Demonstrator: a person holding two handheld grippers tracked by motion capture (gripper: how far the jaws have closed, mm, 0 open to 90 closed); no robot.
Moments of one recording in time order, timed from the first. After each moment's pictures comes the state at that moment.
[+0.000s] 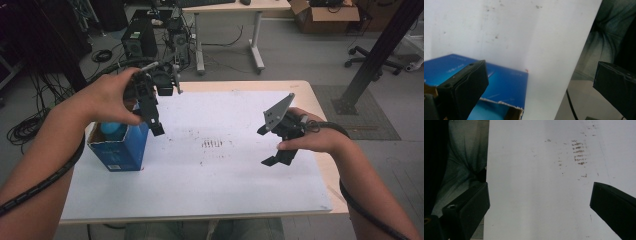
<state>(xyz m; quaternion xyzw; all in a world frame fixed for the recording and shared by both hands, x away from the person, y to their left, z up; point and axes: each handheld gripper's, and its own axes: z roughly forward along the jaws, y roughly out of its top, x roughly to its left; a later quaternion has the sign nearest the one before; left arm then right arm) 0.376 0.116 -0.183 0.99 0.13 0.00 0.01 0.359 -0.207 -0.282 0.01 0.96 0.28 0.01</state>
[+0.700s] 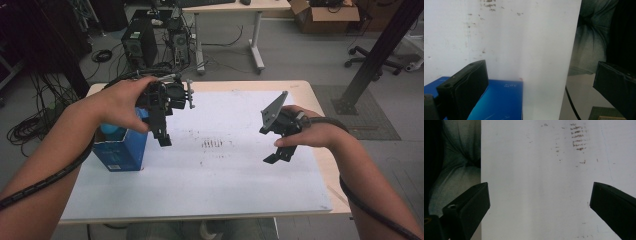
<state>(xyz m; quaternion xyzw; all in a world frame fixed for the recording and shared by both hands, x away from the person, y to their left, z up) 0.372 0.097 -0.196 1.00 0.06 -0.03 0.01 0.373 -0.206 -0.285 0.02 0.97 0.23 0.00</state>
